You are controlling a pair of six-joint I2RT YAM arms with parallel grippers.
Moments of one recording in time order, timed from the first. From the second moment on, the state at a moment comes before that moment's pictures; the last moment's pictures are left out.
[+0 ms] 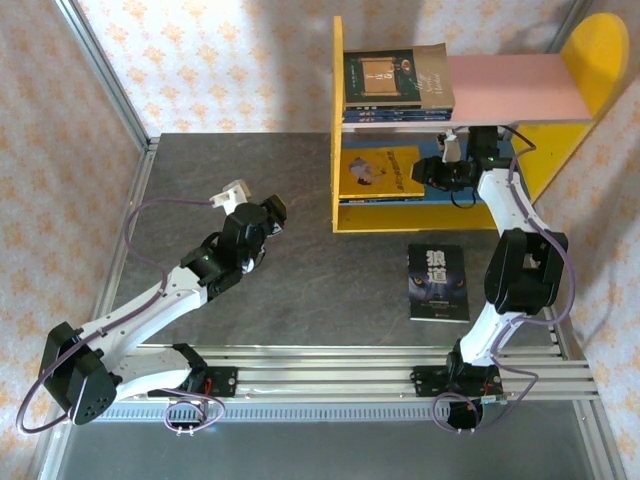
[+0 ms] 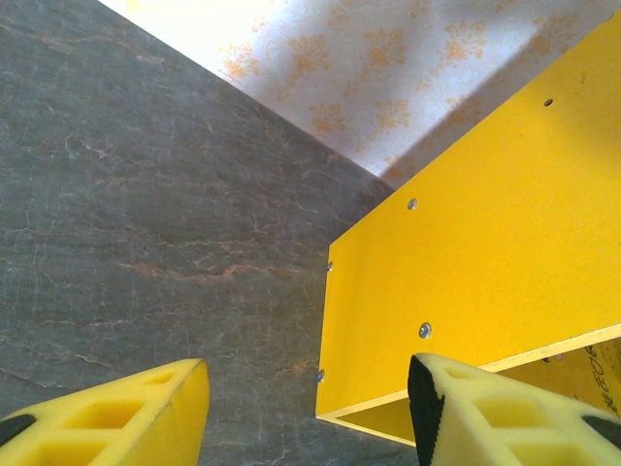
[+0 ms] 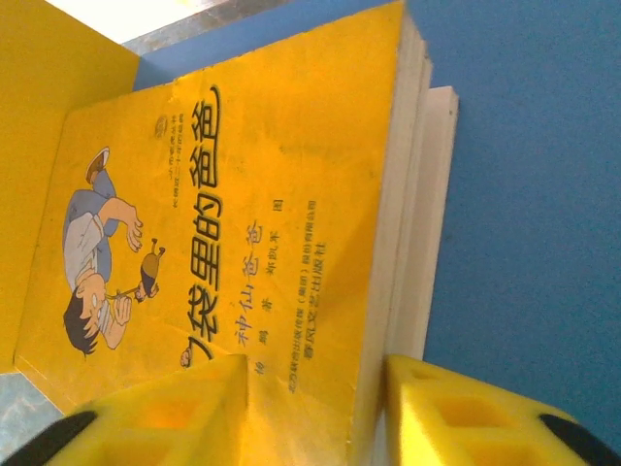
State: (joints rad) left arm -0.63 1.14 0.85 -0.16 -0.51 -0.88; right arm -0.06 1.77 1.49 -0.63 -0.66 0.13
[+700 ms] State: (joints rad) left arm -0.63 1.16 0.85 -0.16 -0.49 -0.86; right arm -0.02 1.66 1.39 -0.63 -0.51 0.18
